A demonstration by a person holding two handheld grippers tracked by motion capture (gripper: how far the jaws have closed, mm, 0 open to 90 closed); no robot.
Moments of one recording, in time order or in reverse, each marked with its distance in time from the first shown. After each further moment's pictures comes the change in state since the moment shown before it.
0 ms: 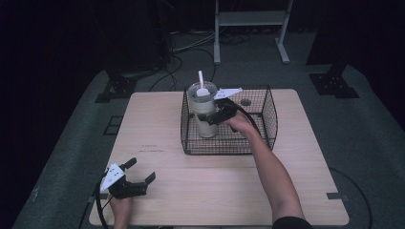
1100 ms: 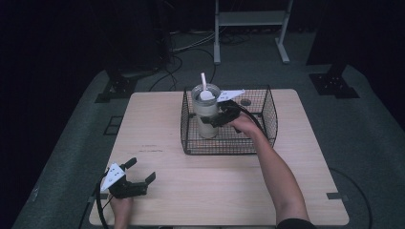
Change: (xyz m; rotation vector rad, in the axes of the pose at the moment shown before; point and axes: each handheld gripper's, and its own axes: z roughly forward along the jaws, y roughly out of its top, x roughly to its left) left arm -0.001 0.000 0.001 0.001 0.002 0.001; right arm 0.000 -0.006 -0.009 0.002 0.019 -0.050
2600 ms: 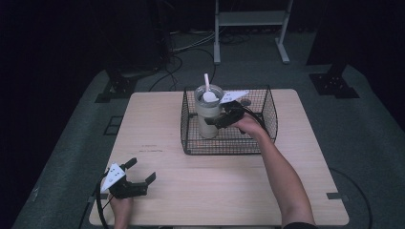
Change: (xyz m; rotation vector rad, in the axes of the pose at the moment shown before) left arm -0.001 0.000 0.000 0.002 -0.001 0.004; right arm 0.002 -0.003 -0.015 0.030 -0.016 -0.008
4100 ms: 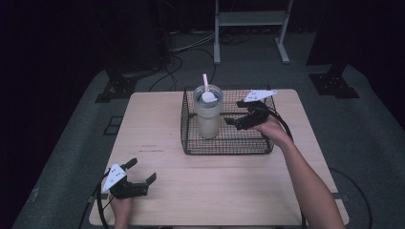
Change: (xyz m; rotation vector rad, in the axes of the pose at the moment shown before) left arm -0.002 0.000 0.001 0.010 0.007 0.015; right arm 0.016 0.002 -0.089 0.000 -0.116 0.067
